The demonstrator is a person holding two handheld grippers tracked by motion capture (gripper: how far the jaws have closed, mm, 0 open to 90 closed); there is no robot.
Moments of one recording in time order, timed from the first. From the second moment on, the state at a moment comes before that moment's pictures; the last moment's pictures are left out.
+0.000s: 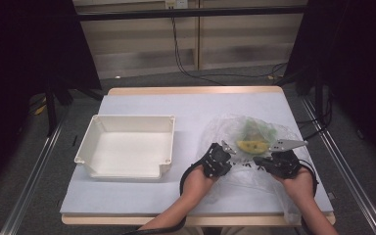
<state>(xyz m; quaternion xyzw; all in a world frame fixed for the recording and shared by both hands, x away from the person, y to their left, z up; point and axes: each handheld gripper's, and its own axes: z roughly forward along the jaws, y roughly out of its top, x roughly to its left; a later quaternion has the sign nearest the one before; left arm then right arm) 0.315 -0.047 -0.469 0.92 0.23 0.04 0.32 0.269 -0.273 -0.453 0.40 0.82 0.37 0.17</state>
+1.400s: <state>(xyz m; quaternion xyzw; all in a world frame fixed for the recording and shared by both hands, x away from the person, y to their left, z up) 0.294 -0.010 -0.459 0.95 0.18 -0.04 0.27 0.313 -0.315 -0.430 0.45 0.78 0.36 0.22</state>
